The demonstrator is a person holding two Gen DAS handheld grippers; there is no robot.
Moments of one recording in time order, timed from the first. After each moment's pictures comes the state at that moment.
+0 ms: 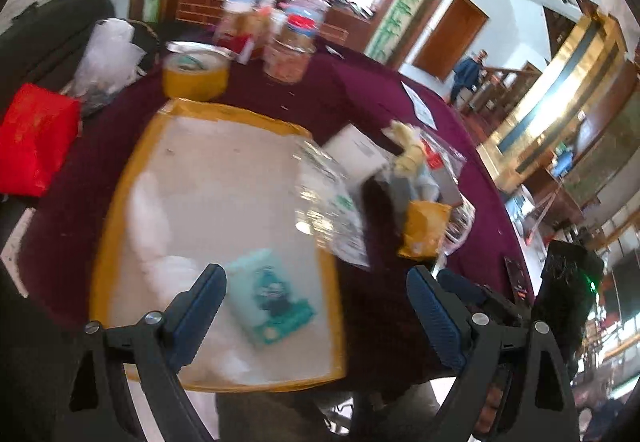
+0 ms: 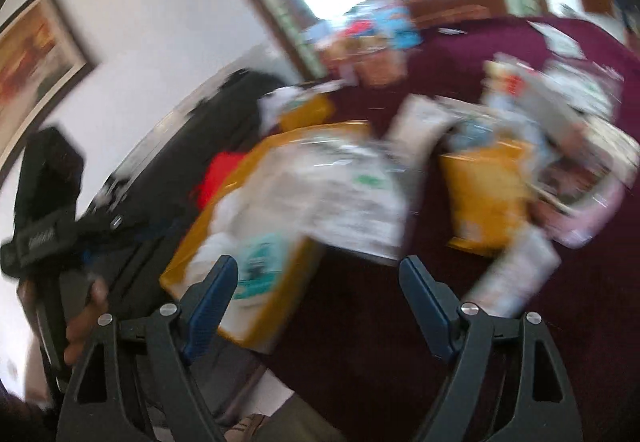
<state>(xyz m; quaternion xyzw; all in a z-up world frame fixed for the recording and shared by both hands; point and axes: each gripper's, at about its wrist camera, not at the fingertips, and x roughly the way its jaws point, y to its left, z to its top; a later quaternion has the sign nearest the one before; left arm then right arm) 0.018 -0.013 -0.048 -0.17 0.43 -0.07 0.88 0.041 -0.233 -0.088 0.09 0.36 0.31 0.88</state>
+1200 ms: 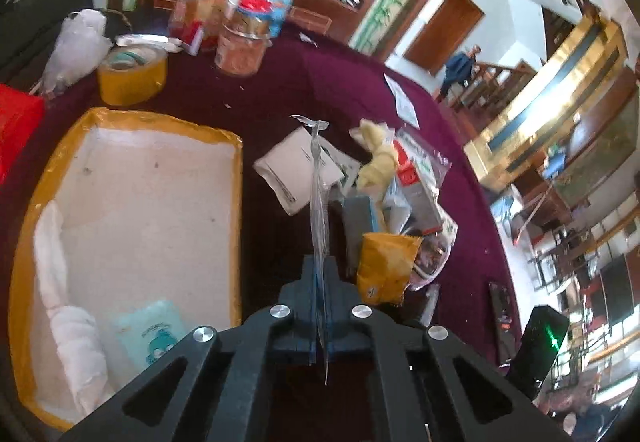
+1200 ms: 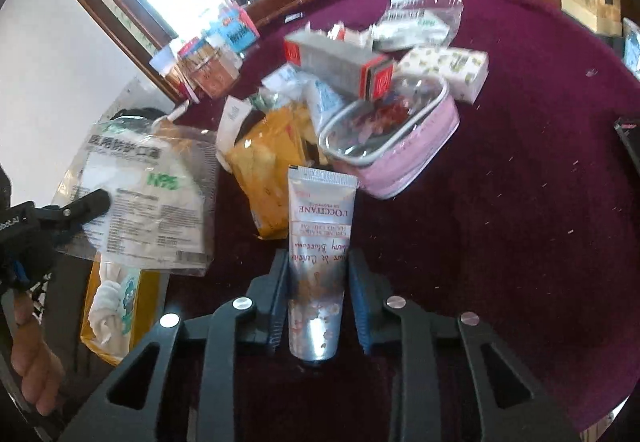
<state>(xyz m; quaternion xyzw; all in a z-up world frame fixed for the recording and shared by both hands) 0.080 -0.062 -0.044 -0.20 0.44 -0.08 0.87 0.066 -0.318 -0.120 0.16 0.41 0.10 0.89</state>
